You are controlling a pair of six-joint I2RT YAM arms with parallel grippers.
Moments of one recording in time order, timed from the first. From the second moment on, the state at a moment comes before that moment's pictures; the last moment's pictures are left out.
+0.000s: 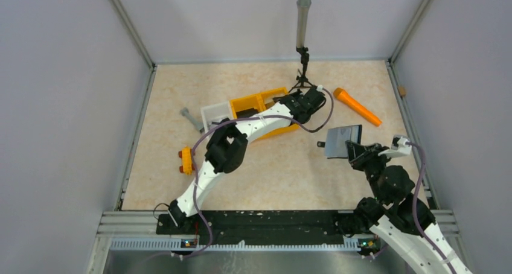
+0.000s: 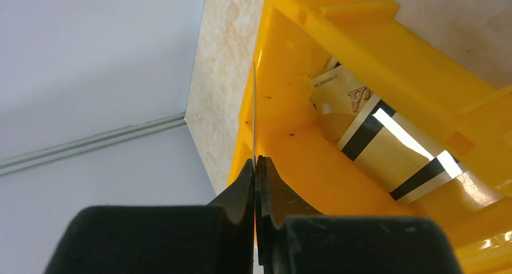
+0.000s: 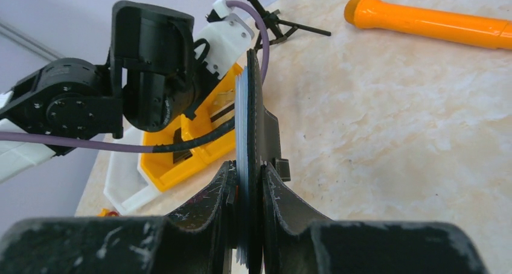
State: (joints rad) left arm -0.91 2.38 2.13 -0.67 -0.93 0.47; right arm 0.66 0.08 0.47 -0.48 0.53 0.66
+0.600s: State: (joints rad) left arm -0.91 2.42 2.16 -0.74 -0.81 0.36; right arm 0.66 0.02 0.50 -0.53 0.60 0.65
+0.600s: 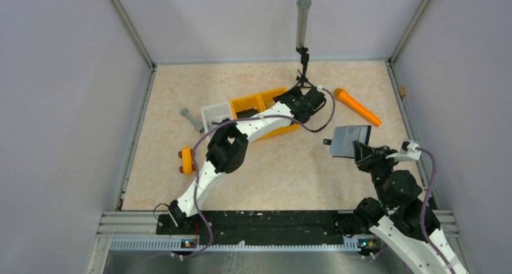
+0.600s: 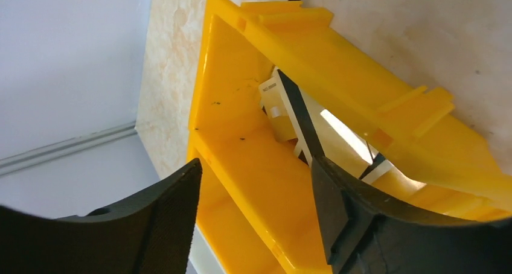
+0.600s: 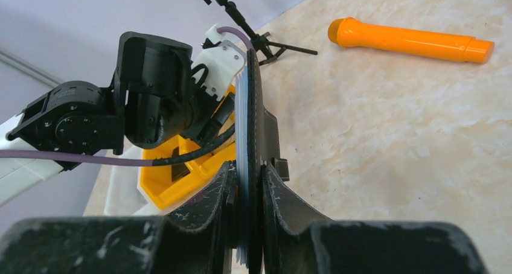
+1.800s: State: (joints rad) left arm -0.62 1.08 0.52 0.23 0.48 -0.71; right arm 0.66 0.30 0.14 0.12 0.04 1.06
